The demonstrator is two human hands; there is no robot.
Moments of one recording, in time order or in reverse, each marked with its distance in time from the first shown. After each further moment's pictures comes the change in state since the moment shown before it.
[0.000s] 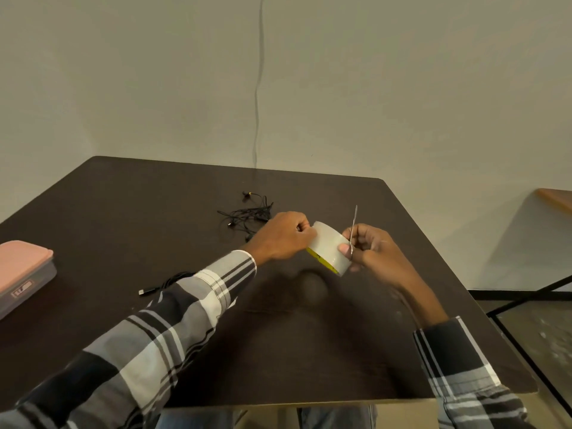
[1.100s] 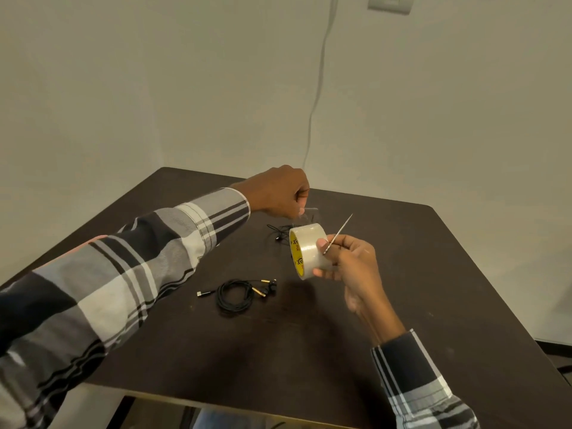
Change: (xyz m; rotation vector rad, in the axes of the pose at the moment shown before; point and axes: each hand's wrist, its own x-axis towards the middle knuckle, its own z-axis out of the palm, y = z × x) left_hand -0.013 0.014 -0.144 0.522 -0.048 0.017; right_hand 0.013 -0.057 0.113 0.574 0.078 0.097
